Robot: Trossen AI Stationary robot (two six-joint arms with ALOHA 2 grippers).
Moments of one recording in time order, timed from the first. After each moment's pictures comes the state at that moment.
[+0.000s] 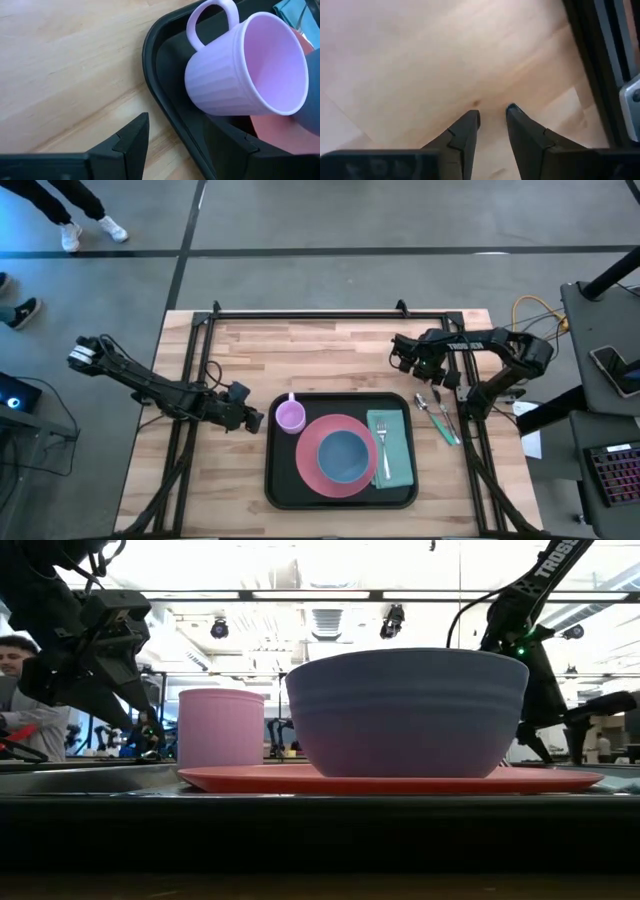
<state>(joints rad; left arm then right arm) -0.35 0.96 0.48 -0.46 -0.39 -1.32 -0.62 1.55 0.70 -0.95 0.16 1.53</state>
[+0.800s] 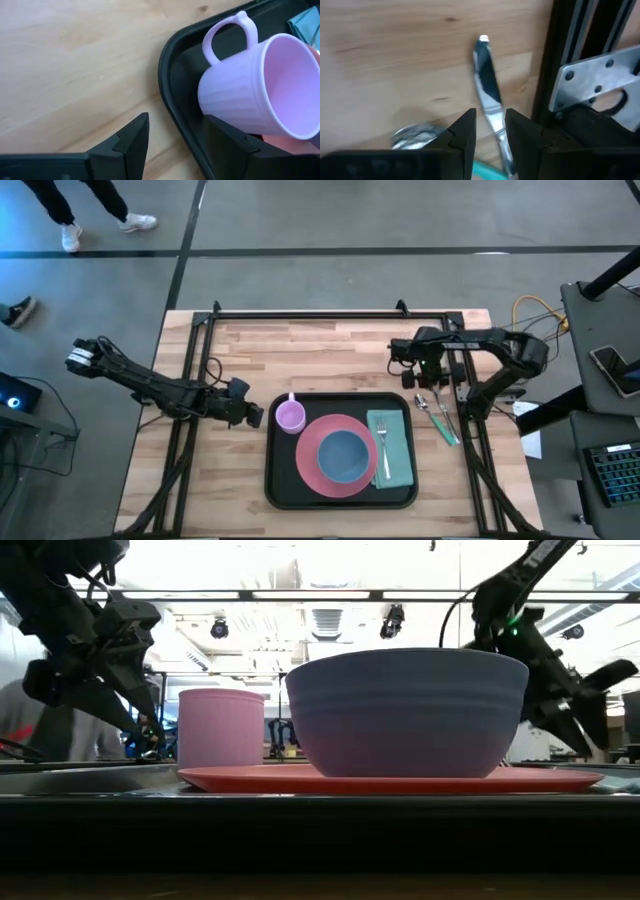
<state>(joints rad) -0.29 0.96 0.48 -0.48 -0.40 -1.32 -0.53 1.56 0.82 -1.26 0.00 1.15</state>
